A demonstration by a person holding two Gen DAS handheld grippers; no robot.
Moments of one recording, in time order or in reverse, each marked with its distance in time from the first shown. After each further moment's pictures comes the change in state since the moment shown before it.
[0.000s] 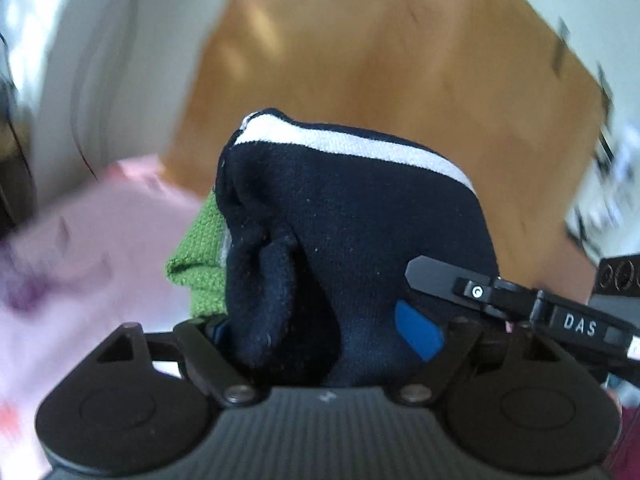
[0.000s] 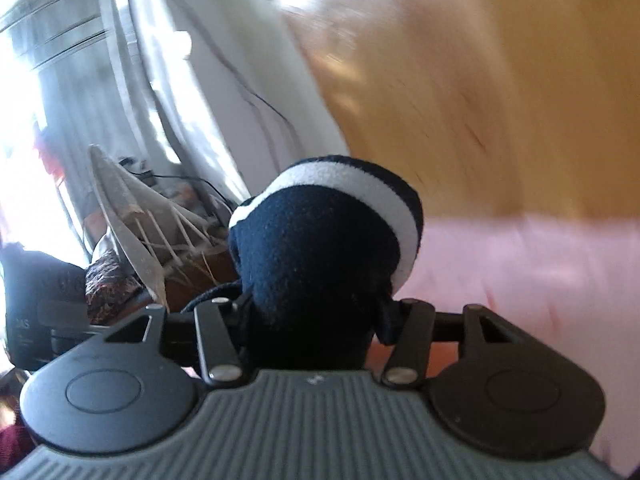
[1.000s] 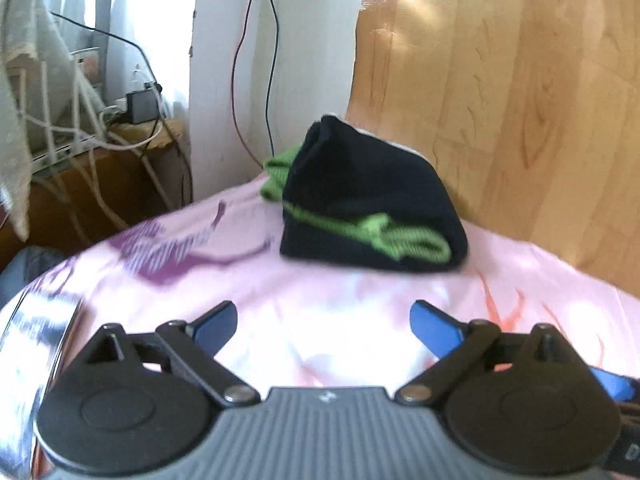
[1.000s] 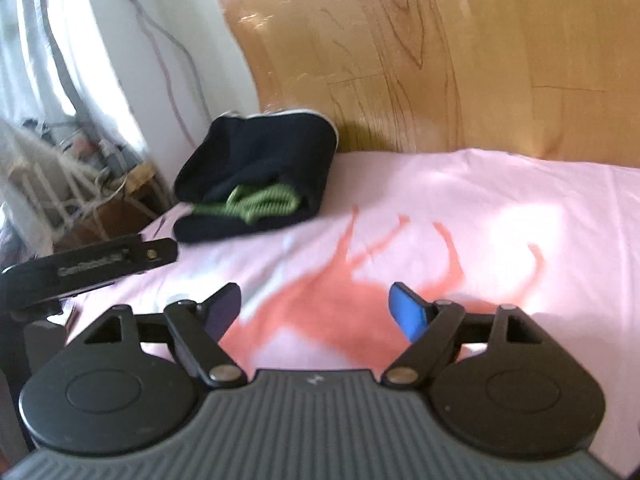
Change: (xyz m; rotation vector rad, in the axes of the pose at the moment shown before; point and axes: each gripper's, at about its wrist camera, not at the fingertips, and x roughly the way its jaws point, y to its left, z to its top) left arm 0.041 0.004 -0.052 0.001 0.005 0.599; right arm 0.063 -0.024 -0.062 0.050 0.158 -0.314
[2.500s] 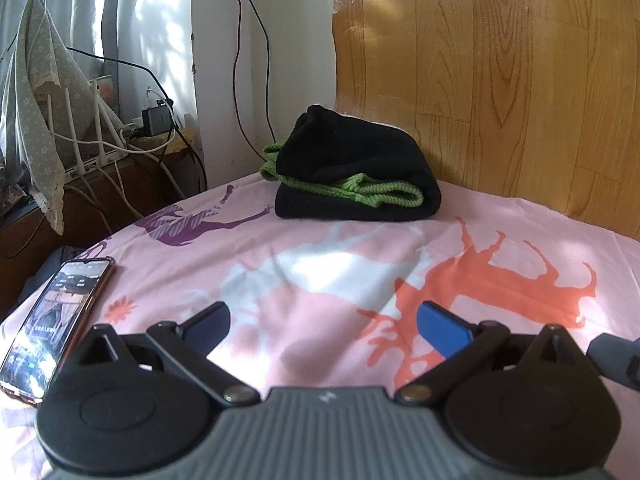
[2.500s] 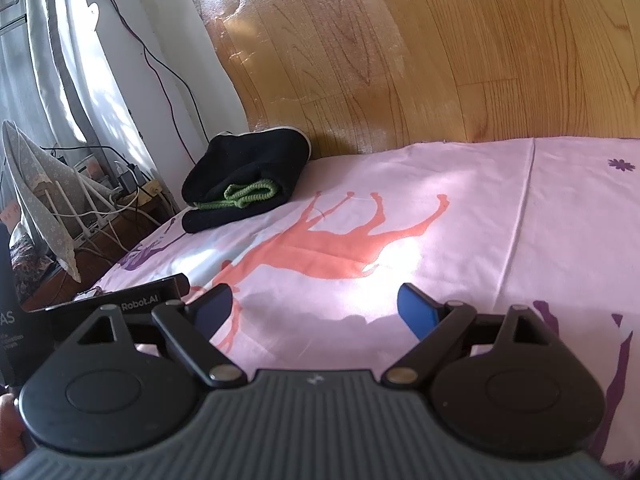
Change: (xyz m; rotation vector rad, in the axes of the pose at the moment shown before) left arm -0.036 -0.032 -0.043 0.101 -0.034 0.079; right arm -0.058 -0.028 -0.039 0.068 -0.092 0.003
